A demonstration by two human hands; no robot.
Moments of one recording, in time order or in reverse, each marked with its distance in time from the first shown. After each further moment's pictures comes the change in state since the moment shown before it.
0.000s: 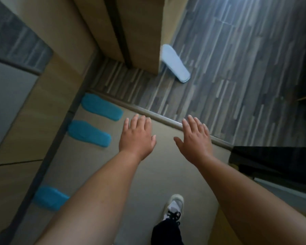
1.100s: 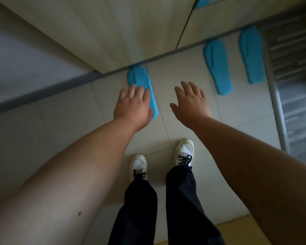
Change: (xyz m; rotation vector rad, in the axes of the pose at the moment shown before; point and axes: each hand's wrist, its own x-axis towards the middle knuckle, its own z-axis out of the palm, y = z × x) left_hand -0.402 -0.352 0.217 -0.314 -0.082 -0.690; right_hand -0.142 -0.495 0.186 -0.305 -0.202 -0.908
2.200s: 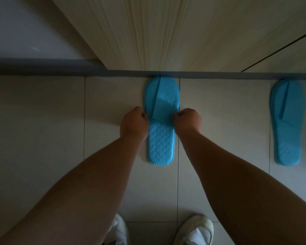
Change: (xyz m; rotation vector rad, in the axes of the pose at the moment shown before) left_hand 0.161 -0.066 0.250 -0.899 0.166 -0.782; right_hand 0.212 -0.034 0.216 0.602 -0.159 0.444
